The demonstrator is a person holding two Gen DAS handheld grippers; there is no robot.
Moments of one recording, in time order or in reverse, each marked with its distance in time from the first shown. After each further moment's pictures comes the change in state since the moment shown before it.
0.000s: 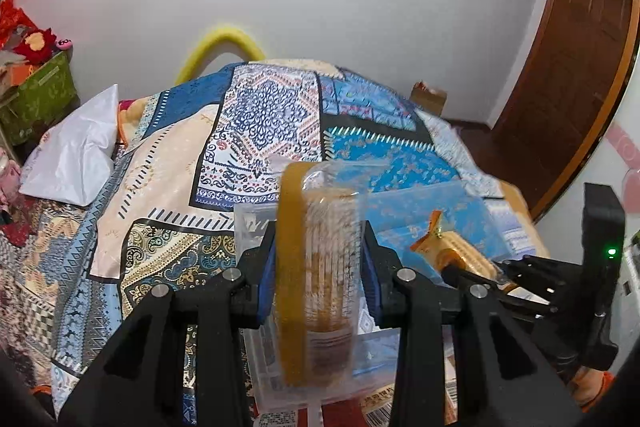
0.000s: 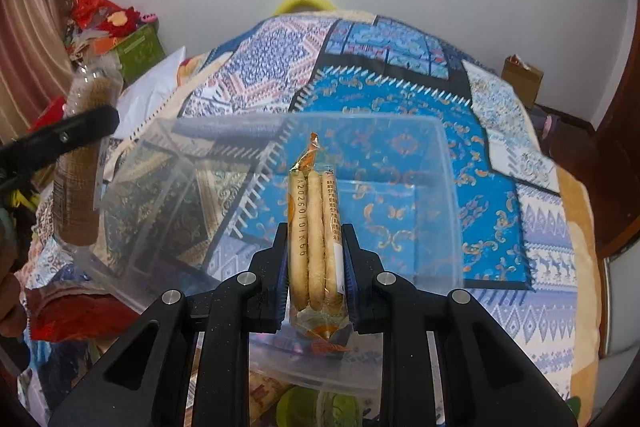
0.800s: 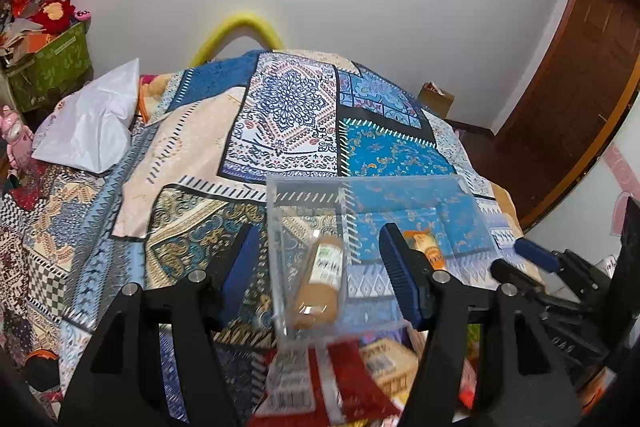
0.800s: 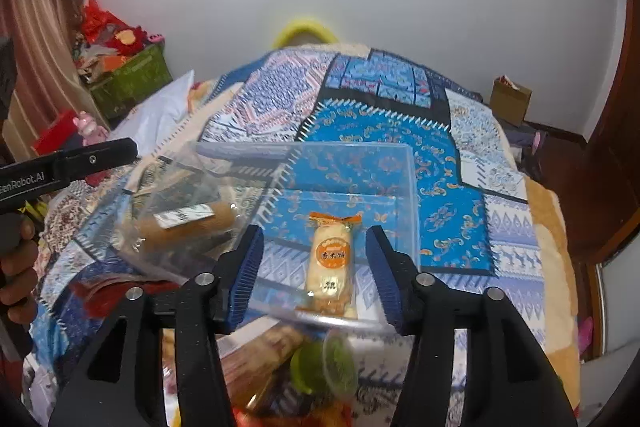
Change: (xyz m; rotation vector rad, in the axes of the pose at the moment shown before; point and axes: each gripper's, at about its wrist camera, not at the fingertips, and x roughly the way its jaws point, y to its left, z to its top) left arm -0.058 0.024 -0.013 -0.099 0.028 -0.009; right arm -0.076 0.009 -0.010 -0.009 -0.126 -0.020
